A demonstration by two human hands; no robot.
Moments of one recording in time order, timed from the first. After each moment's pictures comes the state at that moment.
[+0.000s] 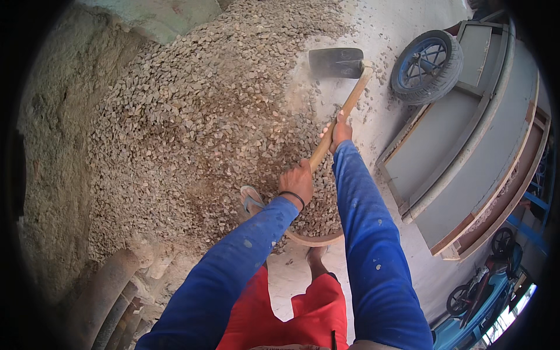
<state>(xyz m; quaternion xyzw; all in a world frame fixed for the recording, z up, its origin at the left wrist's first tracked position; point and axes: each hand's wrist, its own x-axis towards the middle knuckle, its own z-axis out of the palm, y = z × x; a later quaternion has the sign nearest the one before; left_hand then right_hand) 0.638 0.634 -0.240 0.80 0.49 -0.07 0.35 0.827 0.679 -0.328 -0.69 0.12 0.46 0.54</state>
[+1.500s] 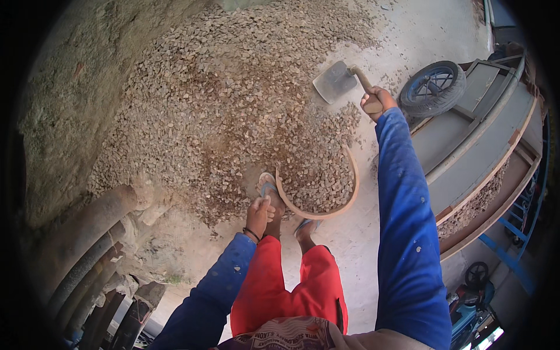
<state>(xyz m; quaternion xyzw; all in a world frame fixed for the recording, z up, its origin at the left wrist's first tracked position) 0.440 0.451 -0.150 0.21 0.65 0.21 0.70 0.885 0.714 -0.152 -0.60 0.09 0.62 0.49</state>
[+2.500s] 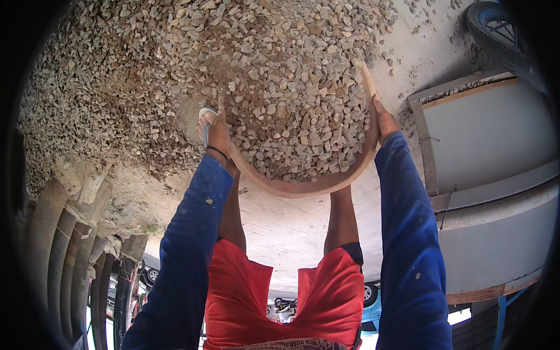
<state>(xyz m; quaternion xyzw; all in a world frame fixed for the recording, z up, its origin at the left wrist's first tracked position) 0.469 0.358 -0.598 0.32 0.80 0.05 0.51 0.958 0.355 -0.571 -0.77 0.07 0.61 0.16</state>
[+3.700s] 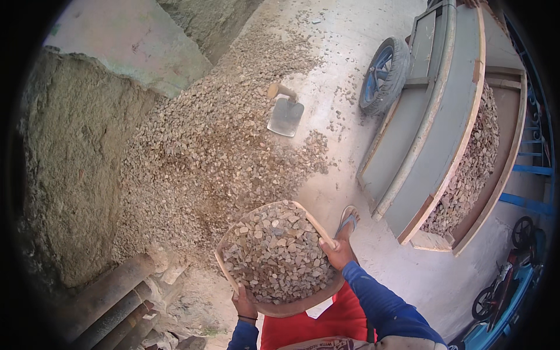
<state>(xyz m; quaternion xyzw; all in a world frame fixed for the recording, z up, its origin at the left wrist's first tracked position) 0.469 0.331 -0.030 0.16 0.75 0.32 0.56 0.802 0.311 -0.106 -0.77 -0.19 0.55 0.25</state>
